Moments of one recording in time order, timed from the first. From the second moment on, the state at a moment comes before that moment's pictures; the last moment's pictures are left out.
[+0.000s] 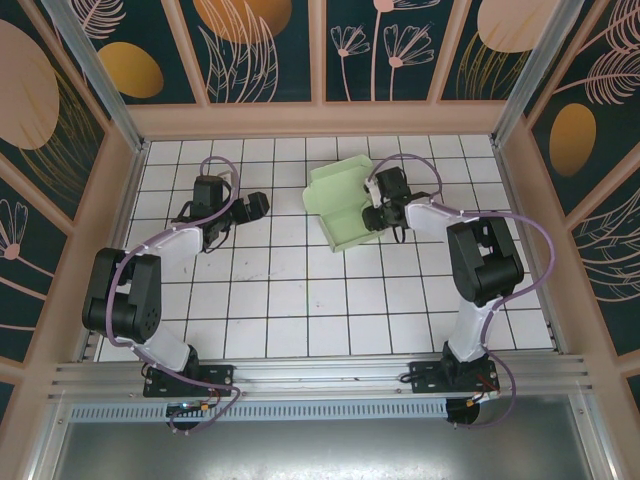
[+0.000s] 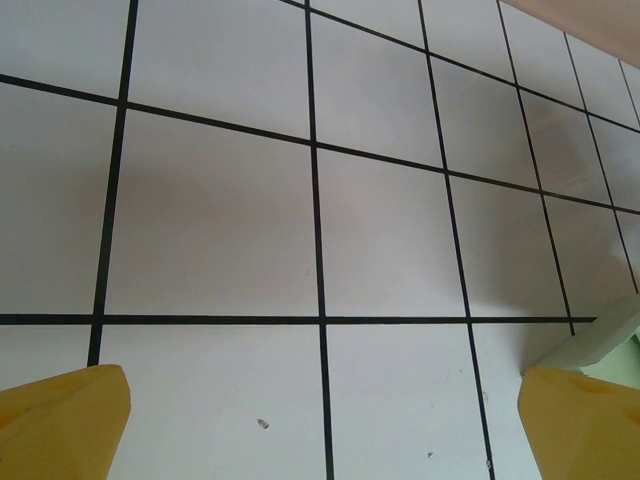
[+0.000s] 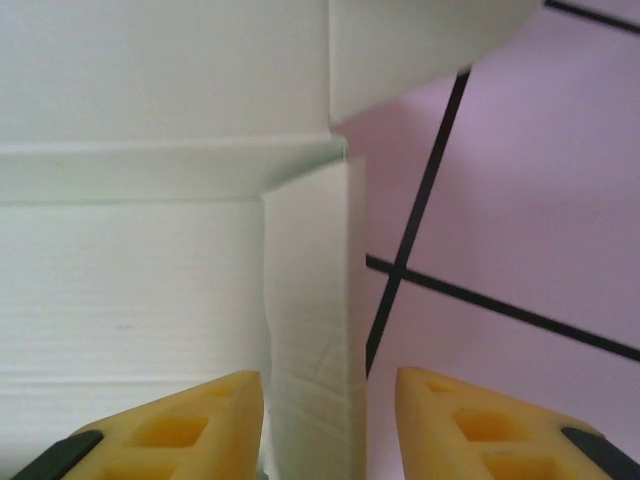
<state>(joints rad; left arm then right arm) -0.19 1.61 0.88 0.05 0.22 -0.46 0.38 1.85 1.17 -0.31 -0.02 -0.02</state>
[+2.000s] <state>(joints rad) -0.51 1.77 1.00 0.61 0.61 -0.74 0.34 1.38 0.77 0.36 -0.52 0.27</state>
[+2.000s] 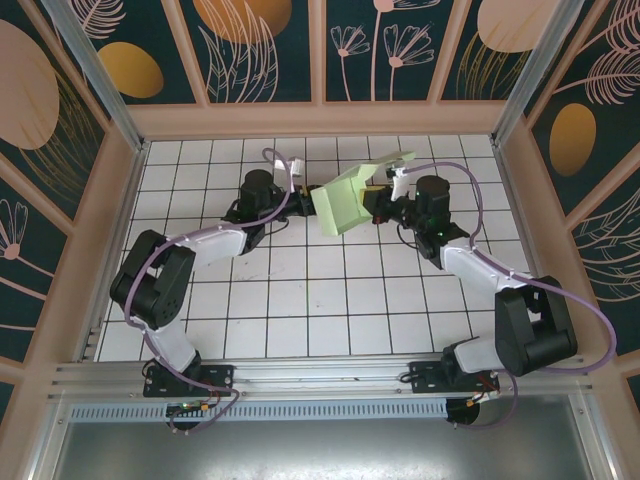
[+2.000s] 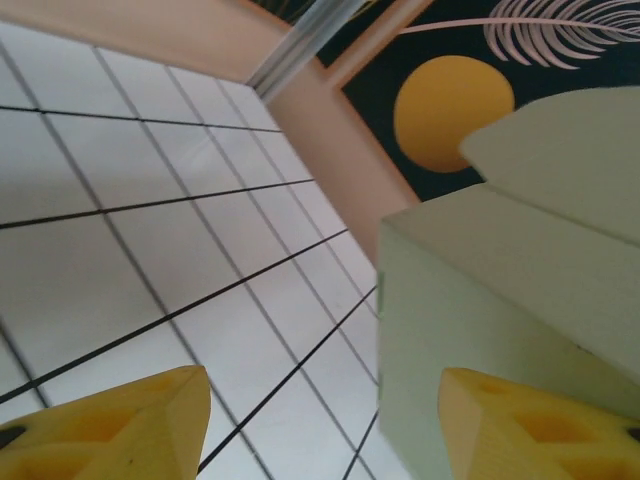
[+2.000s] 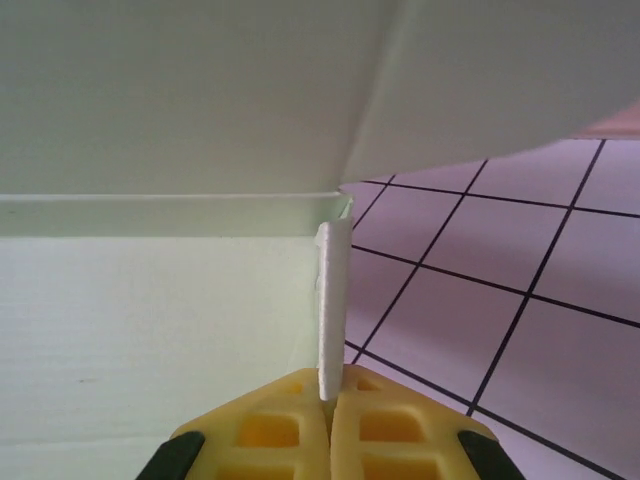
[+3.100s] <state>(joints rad) -0.53 1.93 1.10 0.70 0.65 -0.88 0.42 1.32 0.69 0.47 -0.33 0.29</state>
